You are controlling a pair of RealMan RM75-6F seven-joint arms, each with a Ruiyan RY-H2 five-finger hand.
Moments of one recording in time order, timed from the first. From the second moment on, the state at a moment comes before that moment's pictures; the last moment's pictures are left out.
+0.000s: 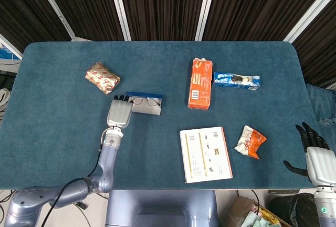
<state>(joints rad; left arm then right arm) -0.81 -1.95 -0.33 -1.11 0.94 1.12 0.91 0.07 -1.10 0.10 -1.70 -1.38 1.44 -0.05</state>
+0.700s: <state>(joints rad) -0.76 -1.80 -0.29 -1.42 0.77 1.18 1.03 0.07 -1.10 0.10 -1.70 -1.37 1.44 -0.05</state>
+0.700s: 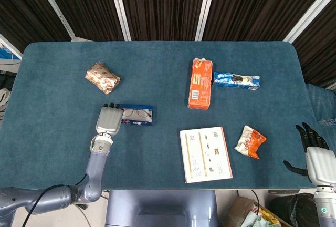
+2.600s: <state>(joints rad) -1.02 -1.99 -0.45 -0.98 0.57 1.11 0.95 0.07 -1.10 0.10 -1.70 -1.37 1.43 -0.05</state>
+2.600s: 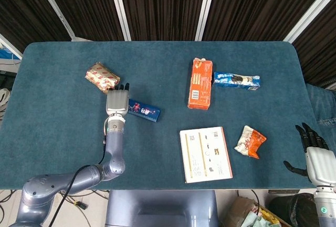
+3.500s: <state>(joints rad) -1.03 -1.67 -0.31 -1.43 0.43 0.97 1.12 0.07 -1.10 0.10 -1.70 -1.36 1.43 -0.05</state>
